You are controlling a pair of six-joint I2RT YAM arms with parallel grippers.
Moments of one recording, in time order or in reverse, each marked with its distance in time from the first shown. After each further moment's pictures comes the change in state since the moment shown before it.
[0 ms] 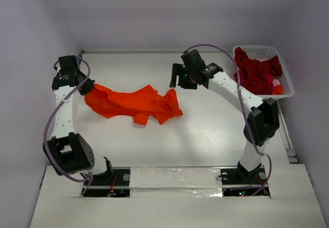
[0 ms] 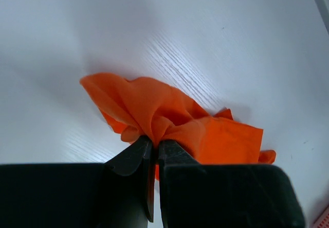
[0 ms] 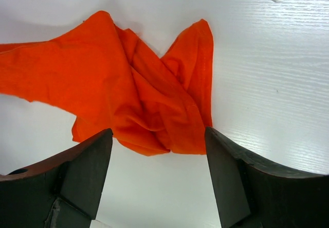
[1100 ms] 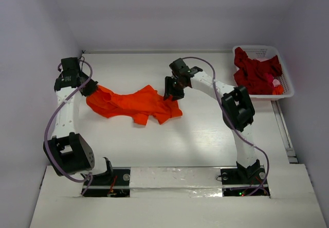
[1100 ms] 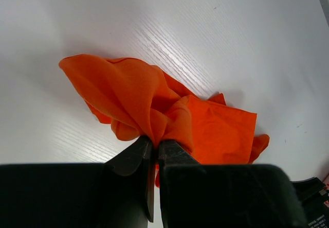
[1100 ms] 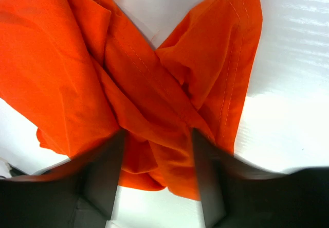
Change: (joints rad) left arm -0.004 -0.004 -0.063 0.032 0.074 -0.023; right arm 0.000 0.342 0.129 -0.027 -0.253 -0.019
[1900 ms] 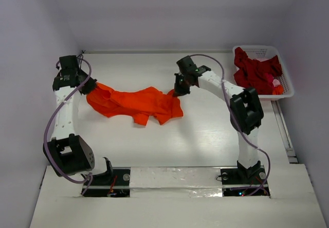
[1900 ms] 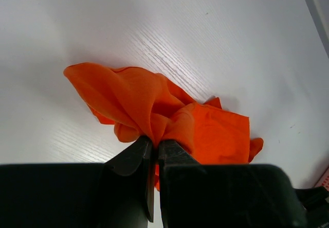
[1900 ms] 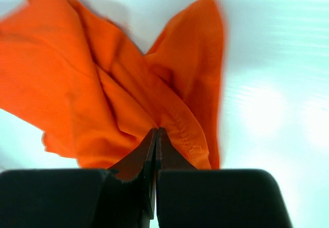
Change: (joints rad) left arm 0.000 -0.009 0.026 -0.011 -0.001 0.000; right arm -0.026 -0.071 -0.080 0.046 0.083 0.038
